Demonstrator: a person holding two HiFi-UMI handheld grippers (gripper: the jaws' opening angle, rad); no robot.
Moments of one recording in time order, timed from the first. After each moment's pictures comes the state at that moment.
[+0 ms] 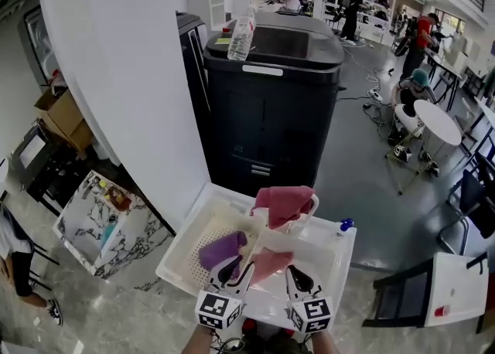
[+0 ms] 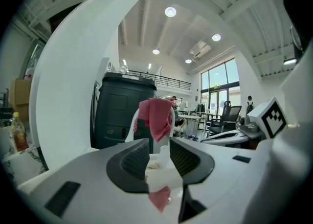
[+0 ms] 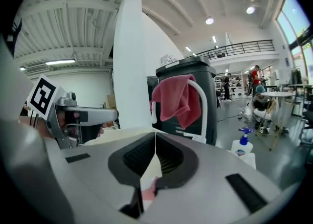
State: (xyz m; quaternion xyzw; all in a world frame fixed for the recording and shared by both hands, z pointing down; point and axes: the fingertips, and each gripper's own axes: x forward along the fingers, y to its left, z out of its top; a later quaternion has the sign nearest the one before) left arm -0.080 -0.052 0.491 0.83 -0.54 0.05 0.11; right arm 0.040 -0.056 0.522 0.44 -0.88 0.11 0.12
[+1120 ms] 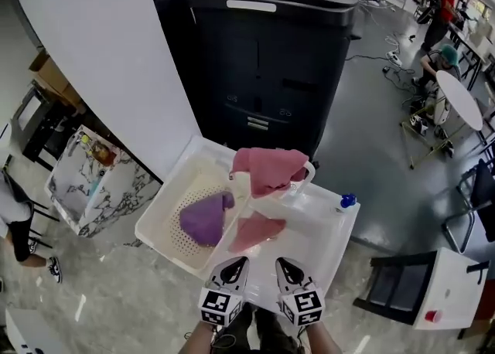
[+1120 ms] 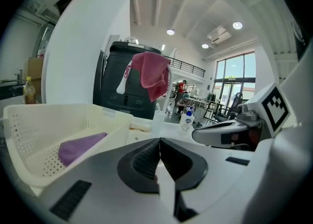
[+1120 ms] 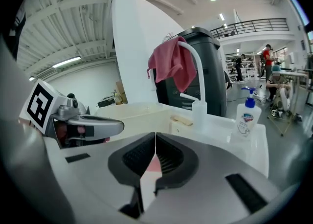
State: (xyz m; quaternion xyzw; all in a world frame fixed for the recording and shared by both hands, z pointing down) left arm -0.002 -0.018 0.612 0.79 -0.57 0.11 0.22; right arm 0.087 -0.037 0.616 0.37 -0.90 0.17 0.18
